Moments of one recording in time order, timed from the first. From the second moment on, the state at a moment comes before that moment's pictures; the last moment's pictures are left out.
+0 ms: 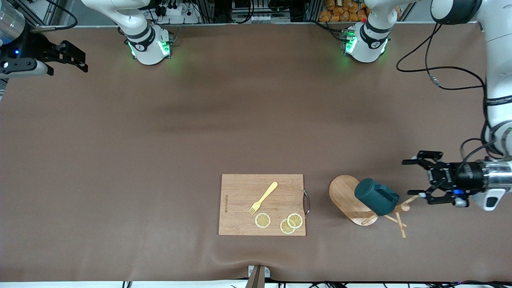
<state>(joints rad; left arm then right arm) 0.27 0.70 -0.02 -1.26 -1.20 1.41 -0.93 0.06 -0.24 0.01 -1.79 0.02 1.43 -0.03</state>
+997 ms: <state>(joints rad) 0.28 0.48 -0.03 -1.26 -0.80 1.37 -0.81 0.07 -0.24 -0.02 -1.78 0.02 1.43 -0.07</state>
